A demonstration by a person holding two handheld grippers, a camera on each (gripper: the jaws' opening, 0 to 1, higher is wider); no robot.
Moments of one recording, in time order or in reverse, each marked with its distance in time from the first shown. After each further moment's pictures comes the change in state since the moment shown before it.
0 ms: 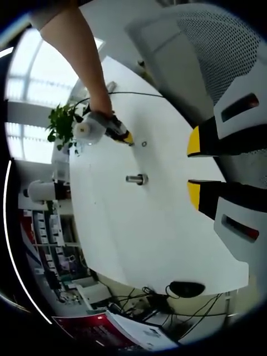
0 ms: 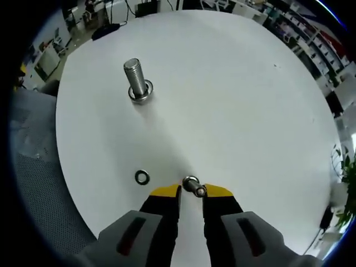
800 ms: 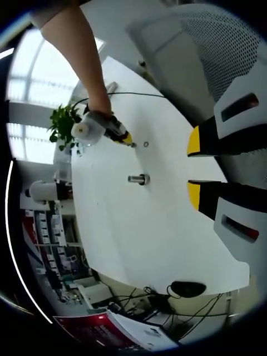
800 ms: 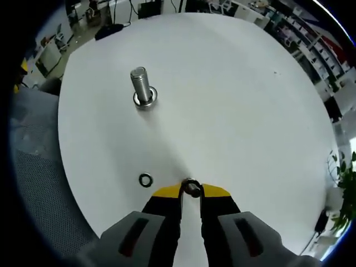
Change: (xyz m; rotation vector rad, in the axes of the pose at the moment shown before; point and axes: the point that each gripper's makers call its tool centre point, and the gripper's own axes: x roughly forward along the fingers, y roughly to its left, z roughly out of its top) left arm -0.001 0.000 0.001 0.001 -0.010 0.000; right arm -0.001 0.002 0.007 -0.028 0.005 -0.013
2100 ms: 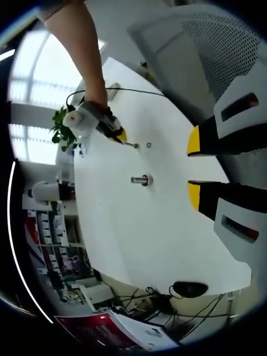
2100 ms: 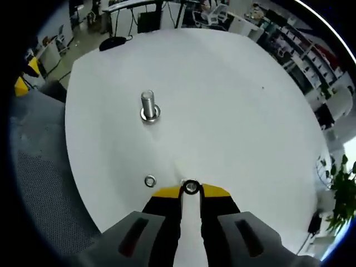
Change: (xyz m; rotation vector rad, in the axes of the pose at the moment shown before) left arm -0.001 -0.001 0.005 0.004 -0.024 -0.006; right arm -0.044 -0.005 0.018 -0.015 -0.102 -0.062
